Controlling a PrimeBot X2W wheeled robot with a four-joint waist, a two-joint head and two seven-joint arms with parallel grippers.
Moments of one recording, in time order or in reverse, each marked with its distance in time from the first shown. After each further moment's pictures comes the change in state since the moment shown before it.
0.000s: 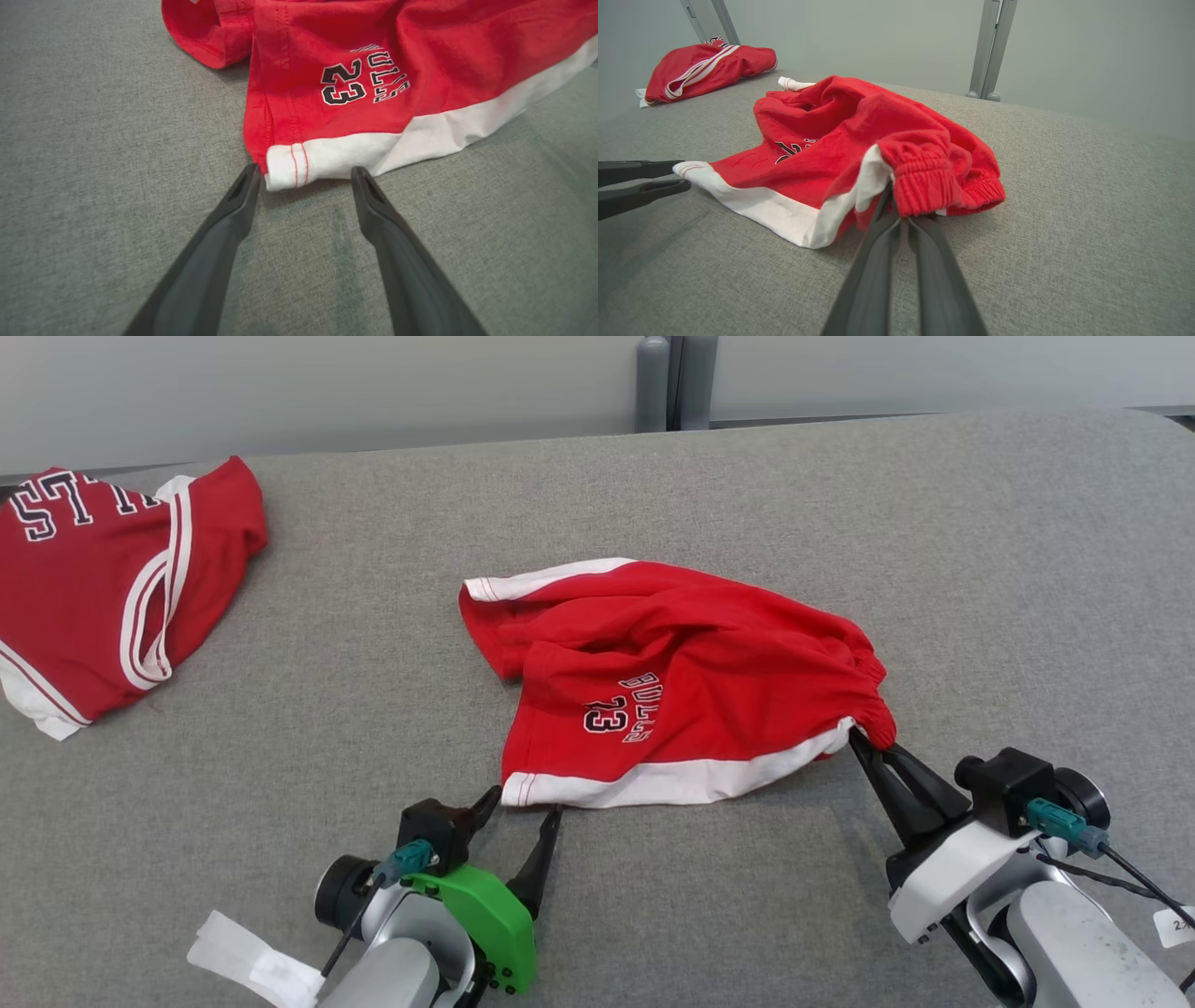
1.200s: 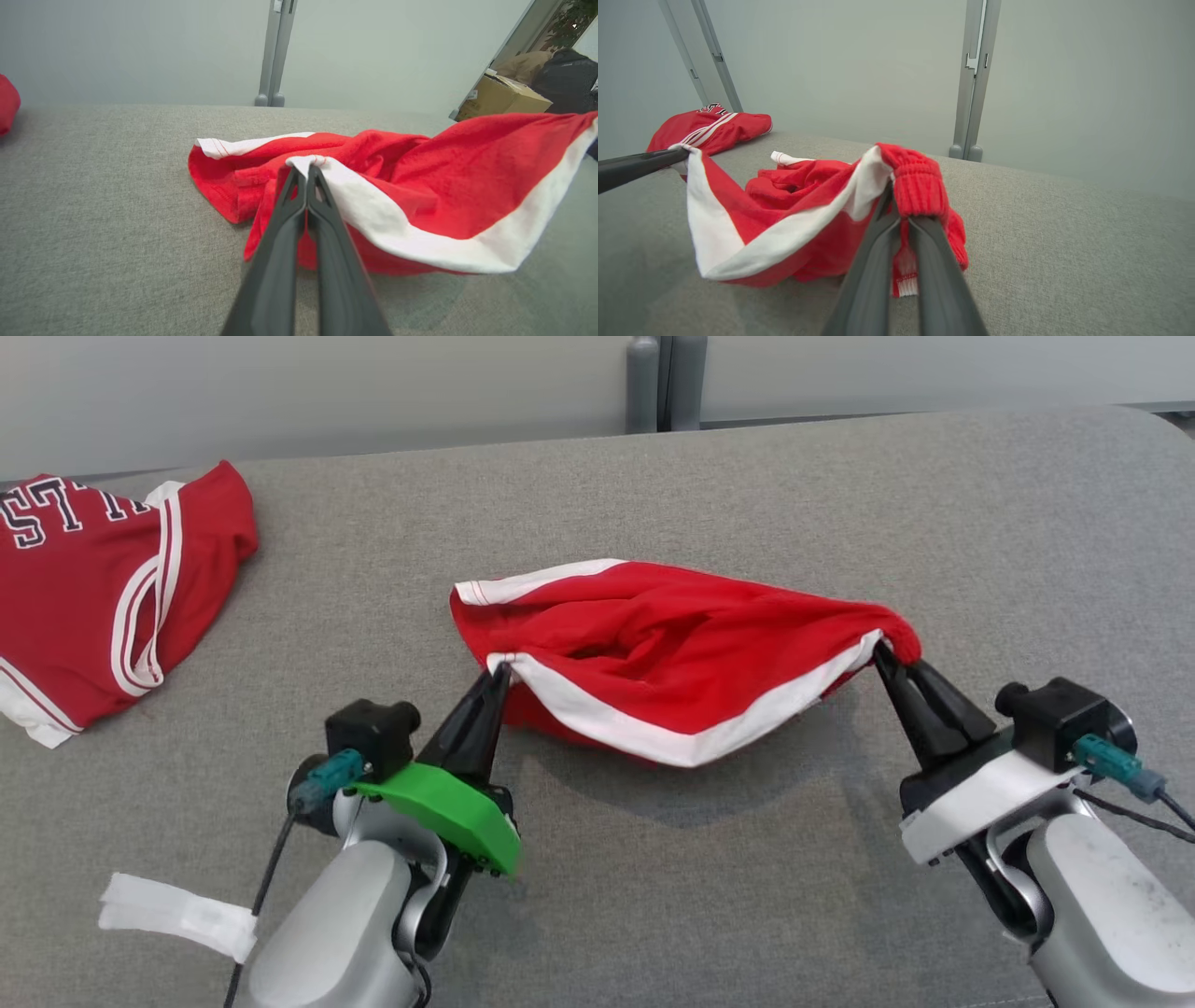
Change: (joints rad) left arm -0.087 -0.009 0.097 -0.070 -0.047 -0.043 -0.059; right arm -0.067 -0.003 -0.033 -0.043 0.038 0.000 -0.018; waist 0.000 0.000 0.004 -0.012
